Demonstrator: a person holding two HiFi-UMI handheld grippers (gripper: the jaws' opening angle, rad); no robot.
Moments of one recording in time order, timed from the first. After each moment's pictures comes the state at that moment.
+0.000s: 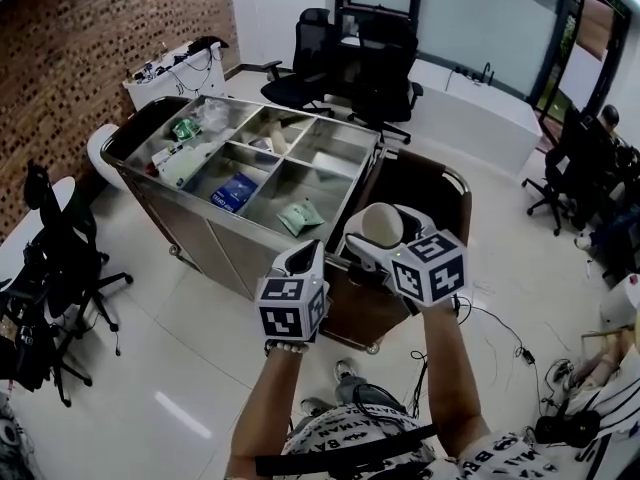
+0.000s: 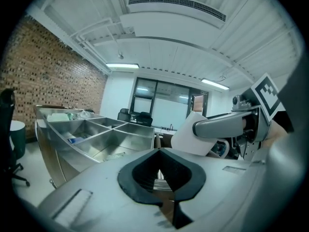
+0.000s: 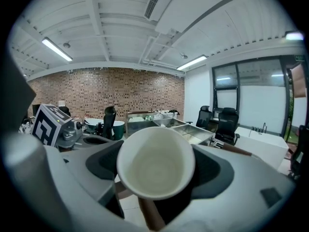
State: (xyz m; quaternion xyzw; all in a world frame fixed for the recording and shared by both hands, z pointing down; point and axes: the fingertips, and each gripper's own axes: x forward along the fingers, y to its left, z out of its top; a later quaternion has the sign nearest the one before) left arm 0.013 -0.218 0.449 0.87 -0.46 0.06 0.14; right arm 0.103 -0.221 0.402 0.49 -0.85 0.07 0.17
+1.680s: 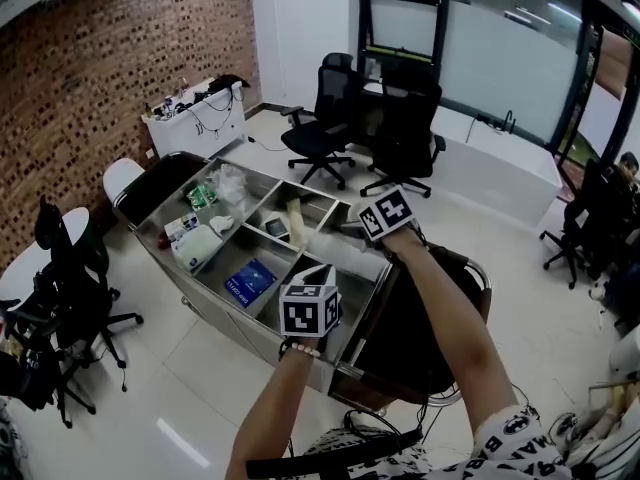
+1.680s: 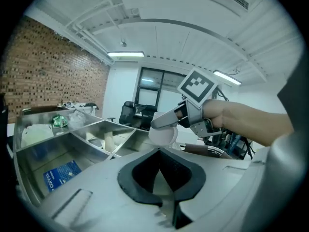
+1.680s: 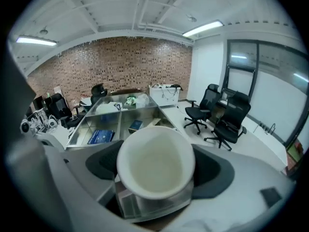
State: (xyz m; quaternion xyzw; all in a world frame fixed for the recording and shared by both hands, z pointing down) left arm 0.026 -0.412 0.430 0.85 -0.48 0.11 0.18; right arm 0.110 -0.545 0.423 0.44 -0.81 0.14 0.35
